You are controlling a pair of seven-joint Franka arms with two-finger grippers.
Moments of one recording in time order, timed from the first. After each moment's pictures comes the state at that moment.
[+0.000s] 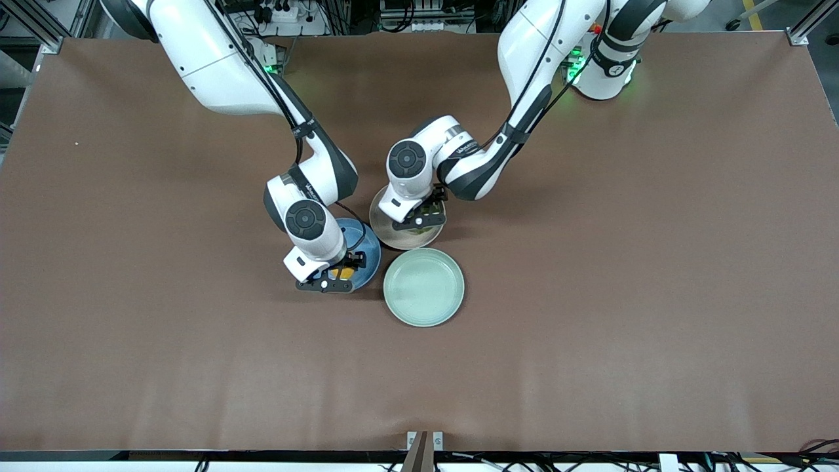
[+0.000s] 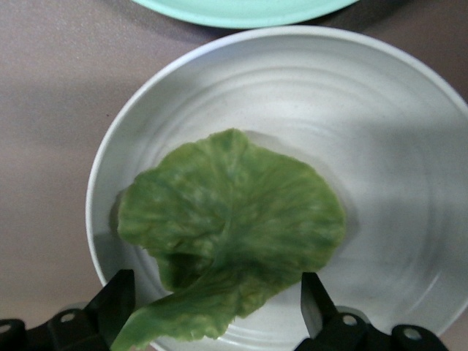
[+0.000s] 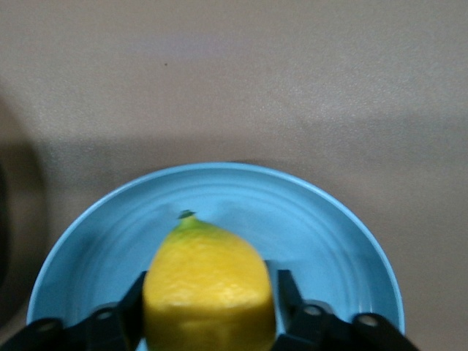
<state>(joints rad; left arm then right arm) -0.73 0.81 -0.21 -1.50 0.02 2.16 -1.03 0.46 0.69 0.05 -1.70 -0.06 2.35 0.59</state>
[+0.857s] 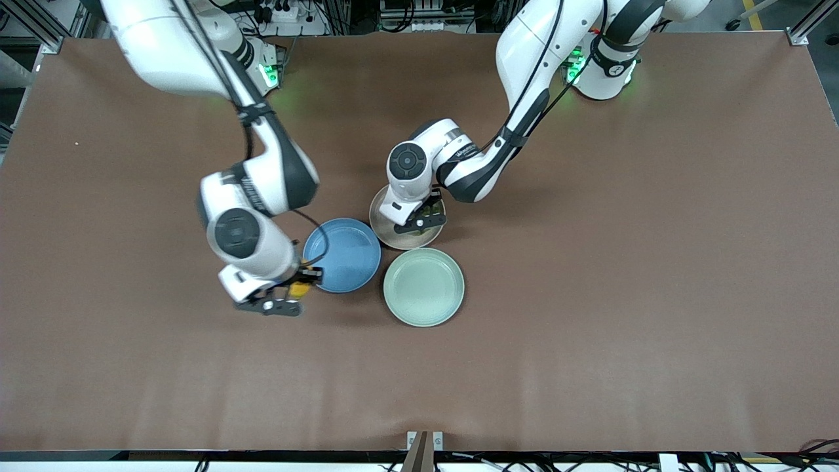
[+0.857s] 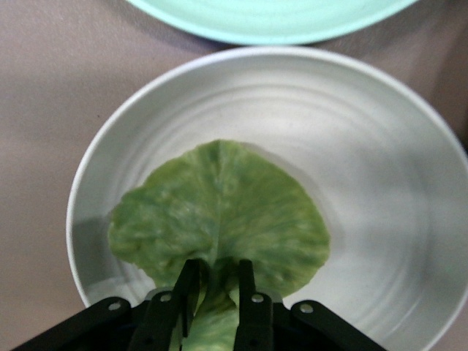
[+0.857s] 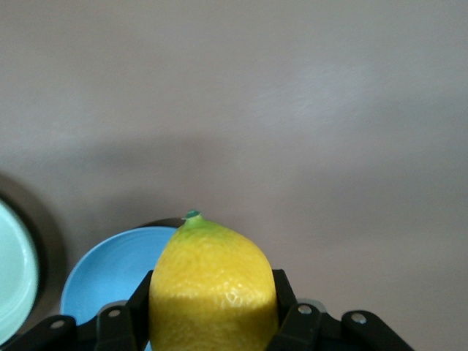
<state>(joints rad) -0.73 0.82 -0.21 -1.48 0.02 2.20 -1.11 0.31 0.59 0.04 -1.46 -0.04 1.98 0.47</state>
